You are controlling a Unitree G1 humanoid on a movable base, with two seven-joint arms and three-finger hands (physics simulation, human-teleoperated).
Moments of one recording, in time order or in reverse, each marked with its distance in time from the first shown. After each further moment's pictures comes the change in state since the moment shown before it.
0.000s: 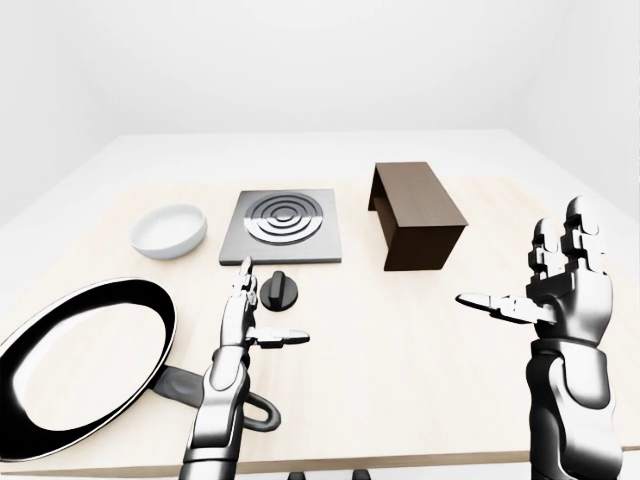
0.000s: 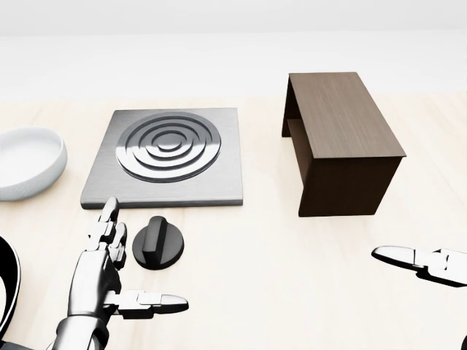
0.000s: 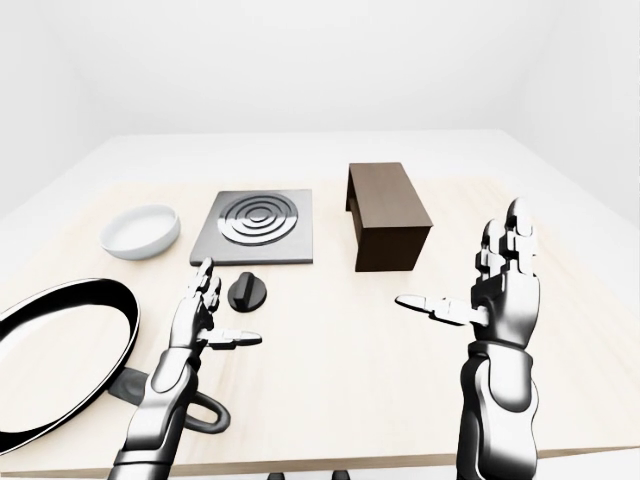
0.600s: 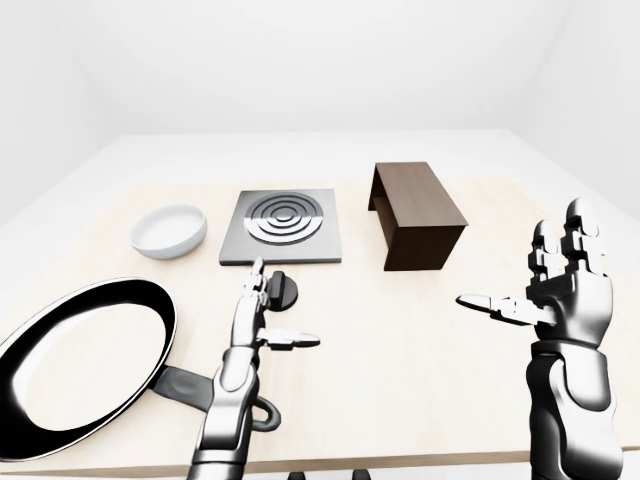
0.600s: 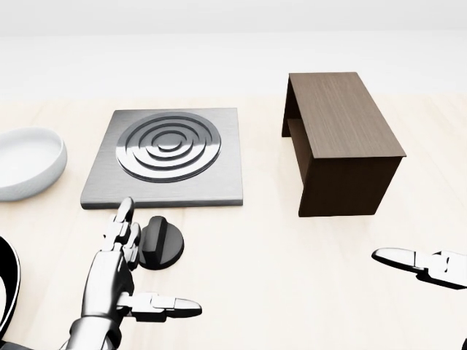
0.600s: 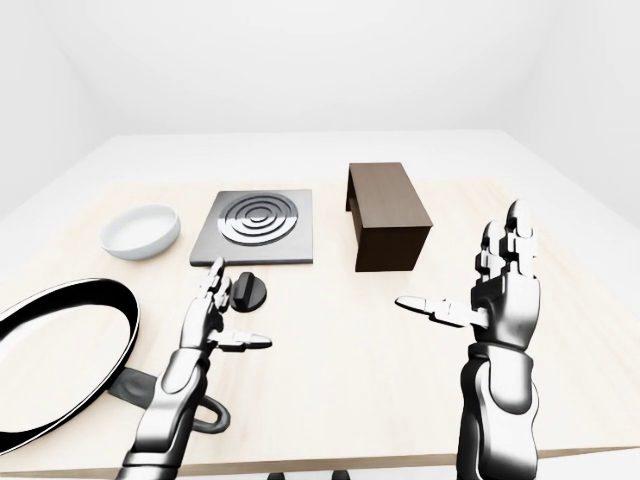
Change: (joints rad) left arm 0.009 -0.021 -0.048 -0.019 0.024 0.010 0.006; right arm 0.009 0.005 -0.001 -0.005 0.005 0.000 0.002
